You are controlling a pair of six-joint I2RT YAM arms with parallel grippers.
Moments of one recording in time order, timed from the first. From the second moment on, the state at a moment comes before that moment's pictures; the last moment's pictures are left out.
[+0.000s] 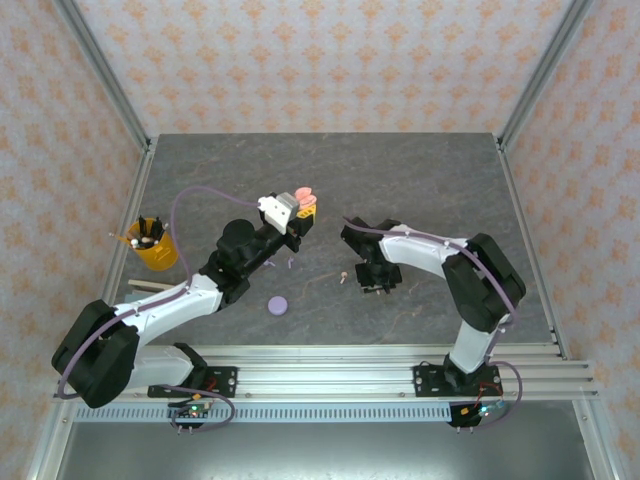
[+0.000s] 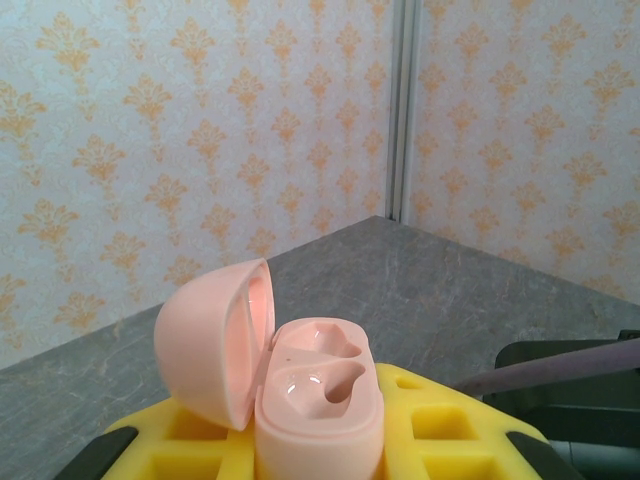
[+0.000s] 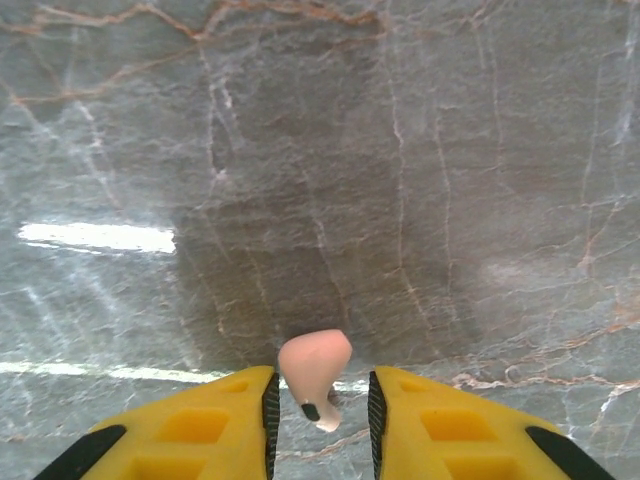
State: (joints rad) left arm -0.60 1.25 0.60 0.67 0.06 0.03; right arm 0.67 1.76 1.08 -0.92 0.07 0.53
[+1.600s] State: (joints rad) left arm -0.60 1.26 0.61 0.67 0.08 0.02; right arm 0.67 1.55 0.94 -0.72 0.06 0.55
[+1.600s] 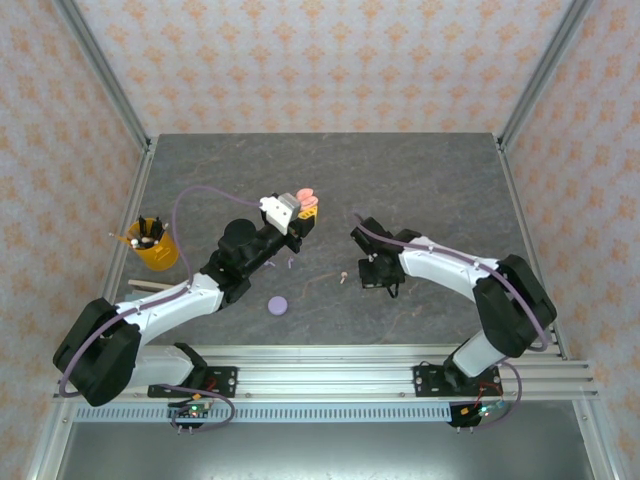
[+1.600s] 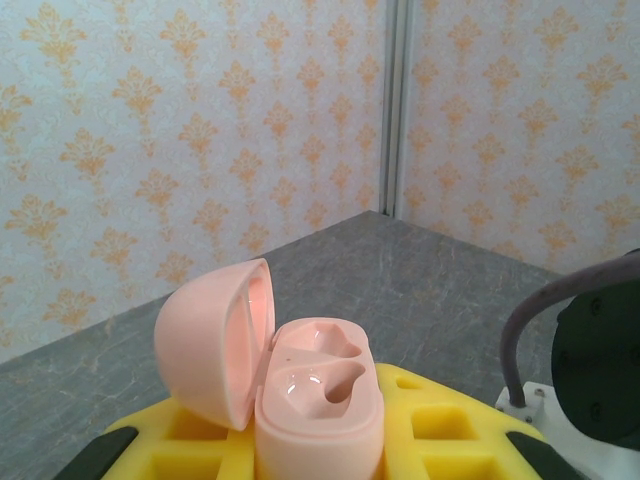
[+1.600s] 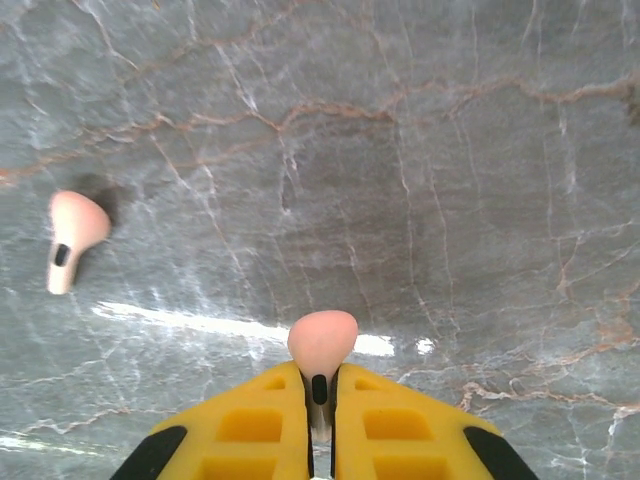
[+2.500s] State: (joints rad) left arm -0.60 1.26 0.61 0.67 0.08 0.01; right arm 0.67 1.60 0.89 -0.72 0.09 0.75
